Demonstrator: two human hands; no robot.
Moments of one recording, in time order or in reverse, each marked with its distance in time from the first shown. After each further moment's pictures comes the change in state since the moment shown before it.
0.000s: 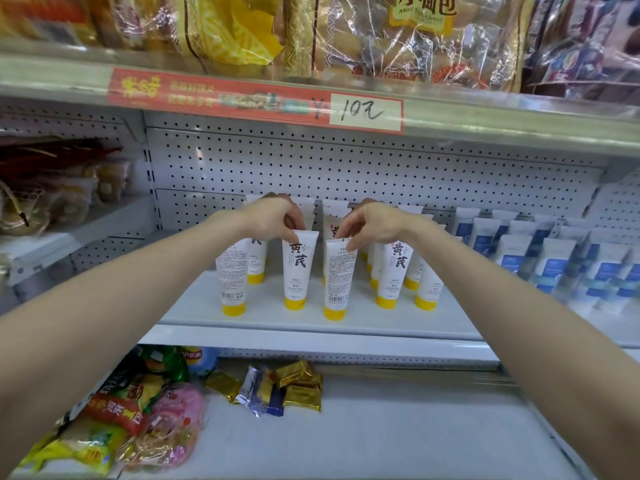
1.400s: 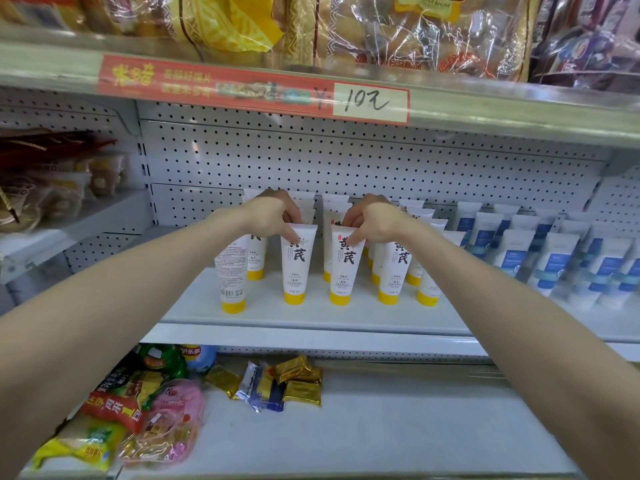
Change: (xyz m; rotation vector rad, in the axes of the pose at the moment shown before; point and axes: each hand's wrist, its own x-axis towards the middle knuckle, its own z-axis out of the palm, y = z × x) left_hand 0.008 -0.009 0.004 -0.047 -0.036 -0.055; right_hand 0.015 0.009 0.012 -0.081 0.165 0.090
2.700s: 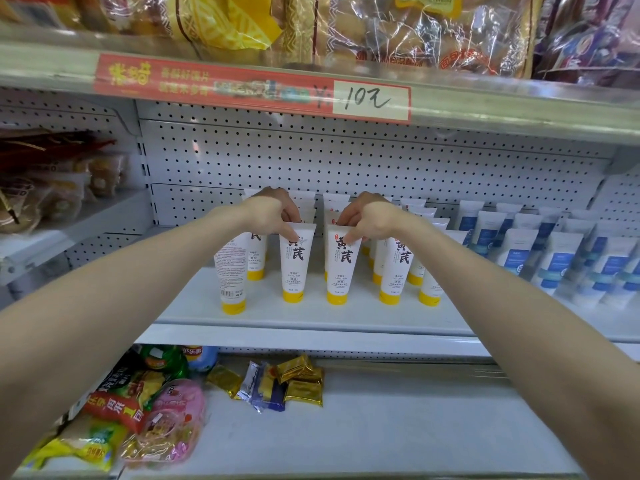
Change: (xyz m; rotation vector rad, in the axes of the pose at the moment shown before) left_hand 0.002 -0.002 -0.002 -0.027 0.000 -0.037; right_hand 0.004 -0.004 -0.001 0.069 -0.056 -0.011
